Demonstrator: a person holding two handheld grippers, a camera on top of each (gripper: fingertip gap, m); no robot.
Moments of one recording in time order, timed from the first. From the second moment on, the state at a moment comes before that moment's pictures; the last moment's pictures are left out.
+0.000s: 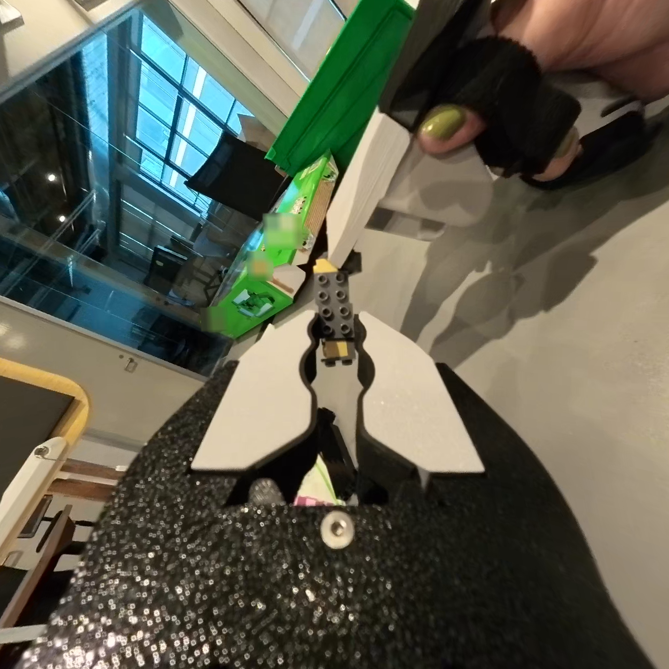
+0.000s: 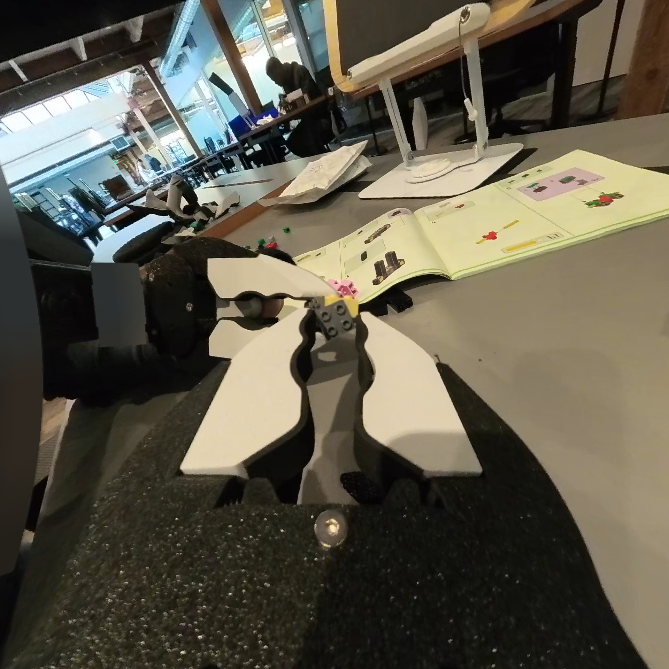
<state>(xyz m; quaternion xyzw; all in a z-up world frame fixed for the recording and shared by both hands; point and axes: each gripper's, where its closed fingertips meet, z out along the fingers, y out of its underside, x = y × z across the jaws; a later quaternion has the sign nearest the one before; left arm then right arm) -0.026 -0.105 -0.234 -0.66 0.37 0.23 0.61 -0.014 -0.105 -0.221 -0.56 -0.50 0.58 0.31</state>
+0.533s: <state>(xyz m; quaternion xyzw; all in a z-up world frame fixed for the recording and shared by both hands) 0.001 -0.114 -0.219 -0.72 0.33 0.02 0.61 0.015 -0.071 -0.253 -0.58 -0.62 0.42 0.30</state>
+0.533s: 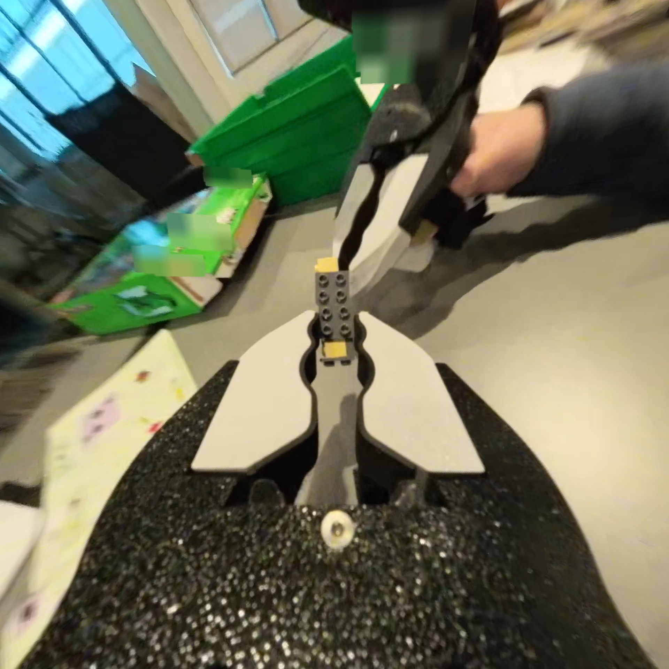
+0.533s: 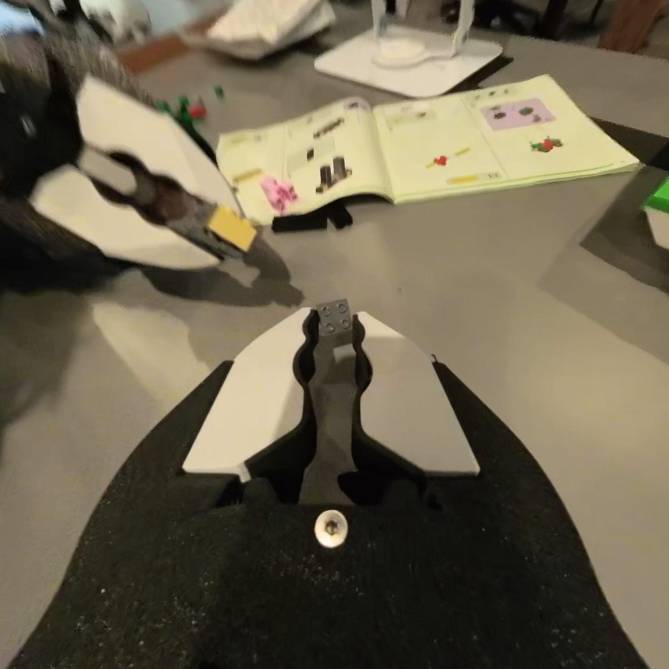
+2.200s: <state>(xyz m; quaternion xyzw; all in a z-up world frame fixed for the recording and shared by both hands) 0.008 -0.156 -0.176 -0.71 0.21 -0.49 0.46 0.007 -0.155 -0.182 -0.23 -0.81 0.37 0.39</state>
